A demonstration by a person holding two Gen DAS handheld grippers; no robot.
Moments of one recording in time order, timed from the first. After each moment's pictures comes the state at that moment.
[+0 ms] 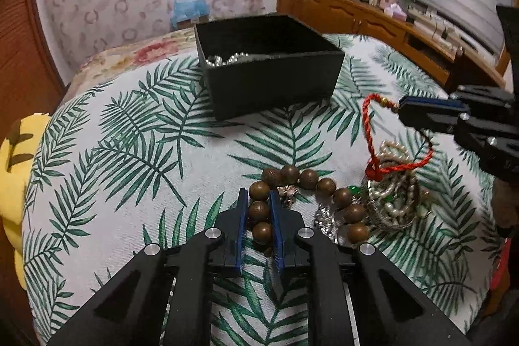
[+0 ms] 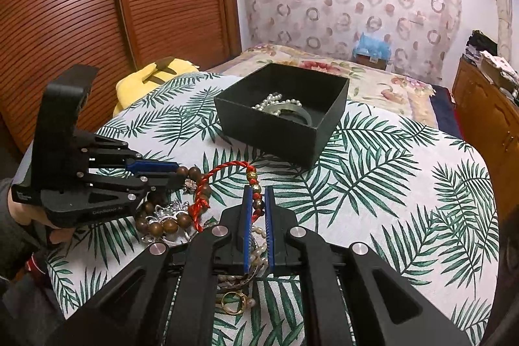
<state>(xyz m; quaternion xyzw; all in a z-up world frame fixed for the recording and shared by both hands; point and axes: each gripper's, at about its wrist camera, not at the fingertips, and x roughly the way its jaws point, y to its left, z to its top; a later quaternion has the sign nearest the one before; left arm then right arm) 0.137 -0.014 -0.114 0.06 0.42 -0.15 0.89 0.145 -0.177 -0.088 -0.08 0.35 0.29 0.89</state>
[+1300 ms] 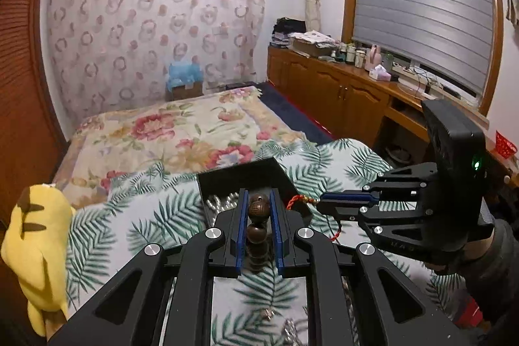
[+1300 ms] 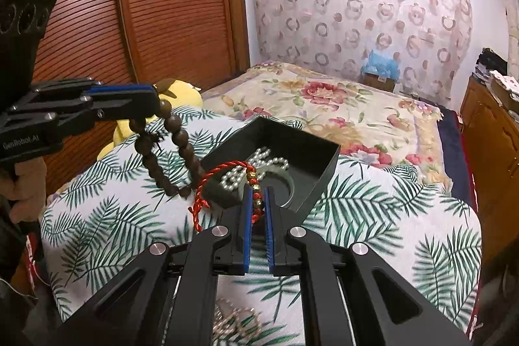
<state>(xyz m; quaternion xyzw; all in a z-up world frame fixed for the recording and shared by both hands) 0.177 -0.024 0.017 0.04 0.30 -0.18 0.94 0.215 -0.175 -0.041 -0.08 0.32 0.32 0.89</state>
